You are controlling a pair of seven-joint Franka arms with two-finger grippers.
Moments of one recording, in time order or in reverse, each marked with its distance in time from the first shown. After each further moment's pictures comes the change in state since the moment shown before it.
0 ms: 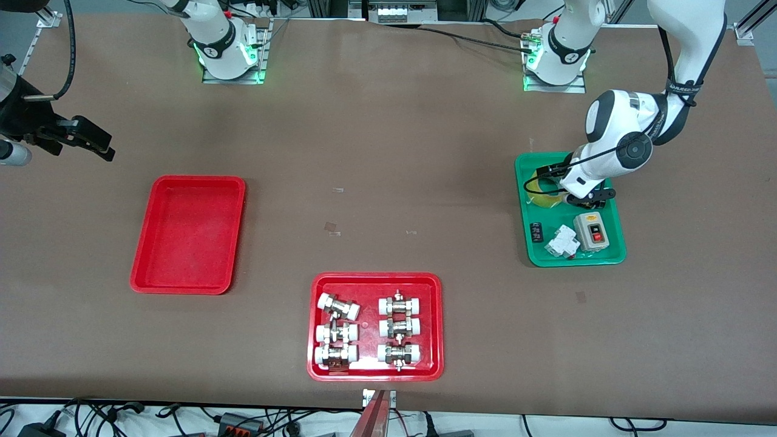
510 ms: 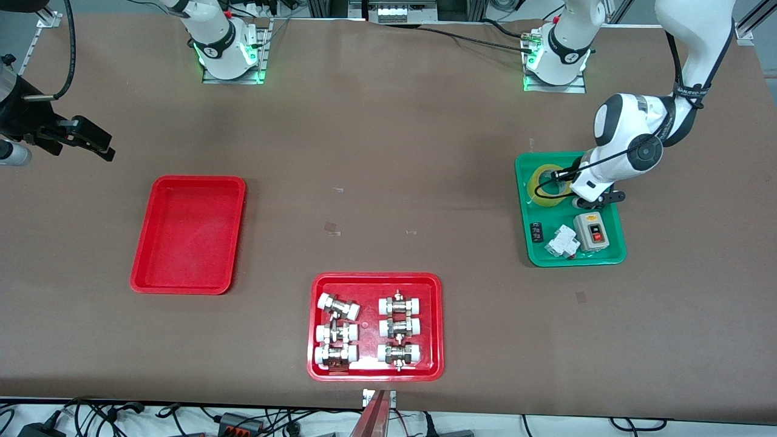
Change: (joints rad) left arm 0.050 0.028 0.005 0.000 0.016 0.048 0.003; right arm 0.000 0.000 0.000 0.000 0.000 0.000 0.000
